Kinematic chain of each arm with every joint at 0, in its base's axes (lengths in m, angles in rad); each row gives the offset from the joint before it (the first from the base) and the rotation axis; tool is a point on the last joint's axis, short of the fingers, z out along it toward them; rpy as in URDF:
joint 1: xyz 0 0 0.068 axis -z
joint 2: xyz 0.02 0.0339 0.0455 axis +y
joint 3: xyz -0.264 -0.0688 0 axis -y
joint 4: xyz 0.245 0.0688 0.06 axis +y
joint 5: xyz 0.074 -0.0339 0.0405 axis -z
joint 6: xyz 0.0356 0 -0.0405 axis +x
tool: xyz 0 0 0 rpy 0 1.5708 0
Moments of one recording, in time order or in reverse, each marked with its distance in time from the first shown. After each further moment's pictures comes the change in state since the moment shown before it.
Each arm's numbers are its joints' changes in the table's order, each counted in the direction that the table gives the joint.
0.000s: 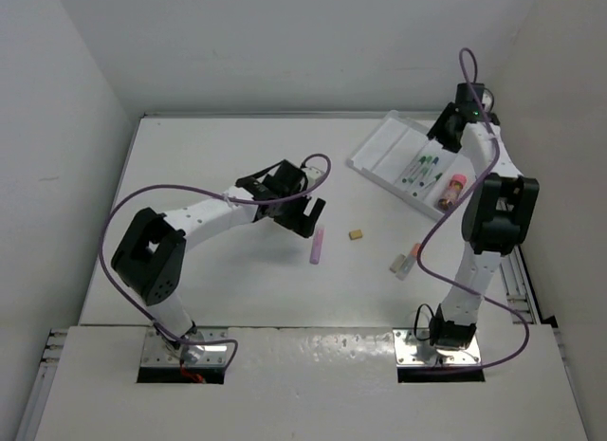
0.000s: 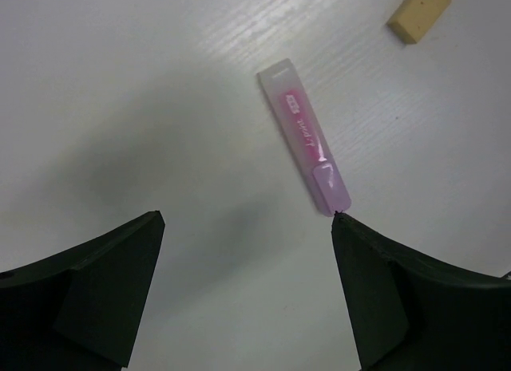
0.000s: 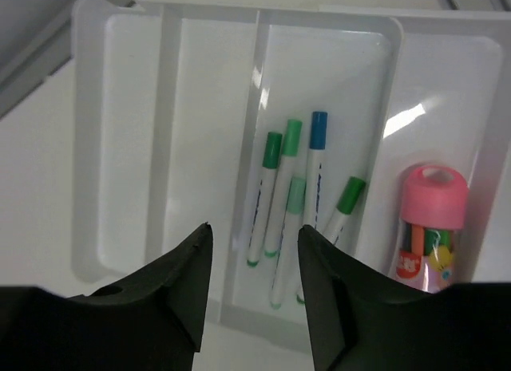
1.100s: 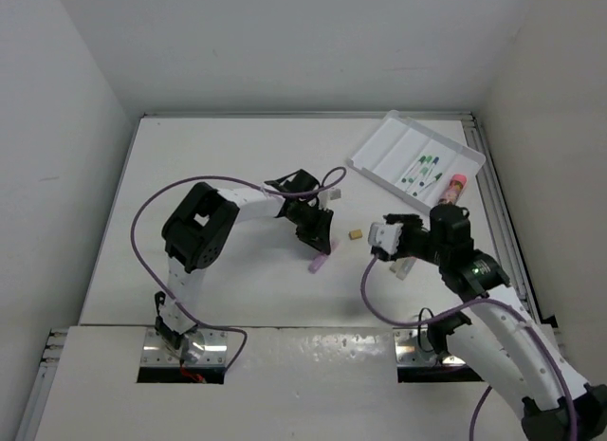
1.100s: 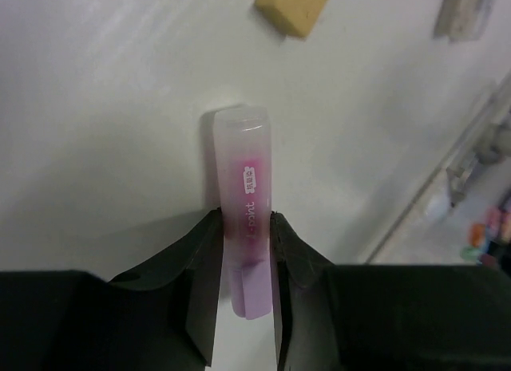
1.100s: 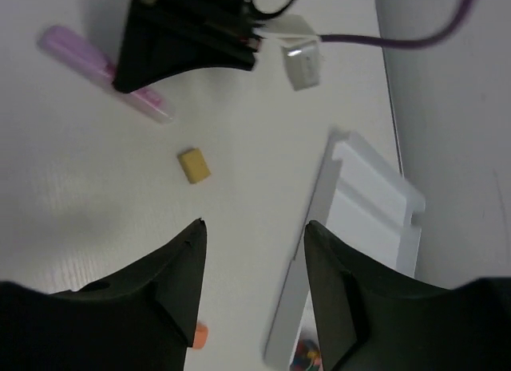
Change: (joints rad) left arm 0.011 0.394 0.143 -0.082 0.501 -0.128; right arm -0.486 -1.408 -1.148 -0.089 -0.505 -1.449
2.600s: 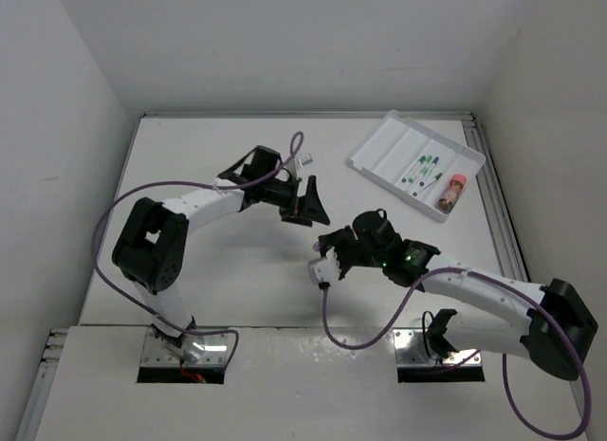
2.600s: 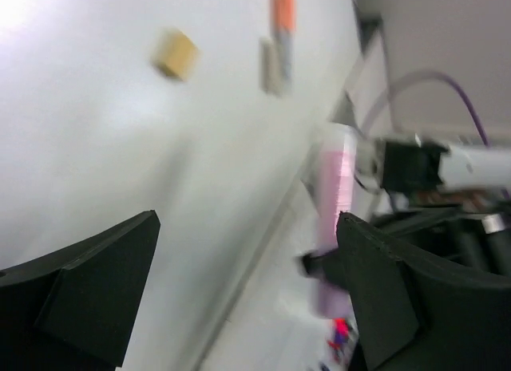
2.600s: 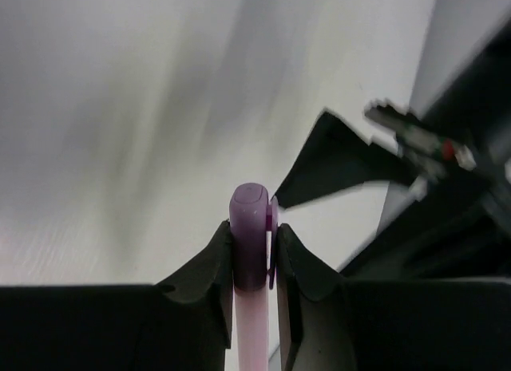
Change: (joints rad) left arm -0.153 -0.310 -0.208 -0.225 0.319 -0.256; right arm -0.511 0.442 -0.017 -0.356 0.101 -0.307
